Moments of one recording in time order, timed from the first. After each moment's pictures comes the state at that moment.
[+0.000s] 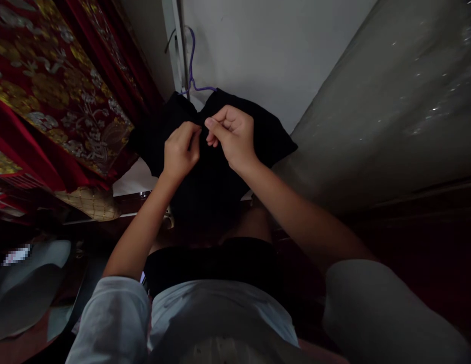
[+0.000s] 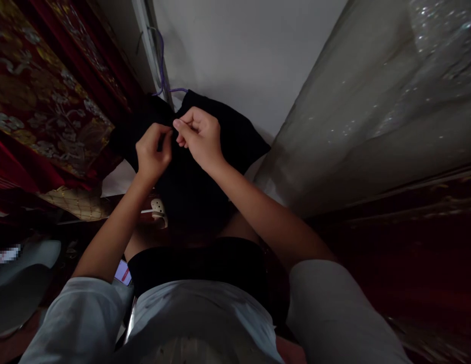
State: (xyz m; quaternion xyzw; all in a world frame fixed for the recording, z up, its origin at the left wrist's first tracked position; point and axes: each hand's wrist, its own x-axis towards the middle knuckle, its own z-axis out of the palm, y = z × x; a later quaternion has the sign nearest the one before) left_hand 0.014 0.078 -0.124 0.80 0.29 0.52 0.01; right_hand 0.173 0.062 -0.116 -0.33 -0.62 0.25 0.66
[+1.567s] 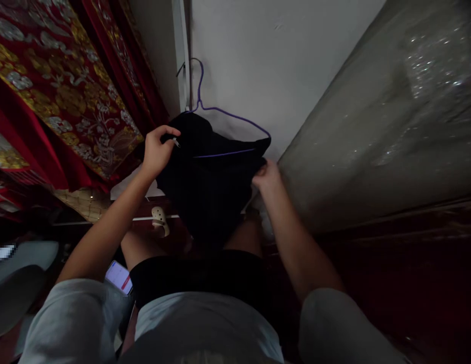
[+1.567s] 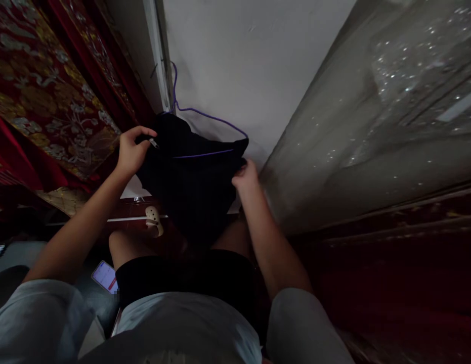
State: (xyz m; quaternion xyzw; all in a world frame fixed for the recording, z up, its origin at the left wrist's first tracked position) left_hand -0.029 0.093 -0.078 0.74 0.40 0.53 0.14; right_hand 0.277 0.089 -0.188 -0.41 -0.06 0.56 0.71
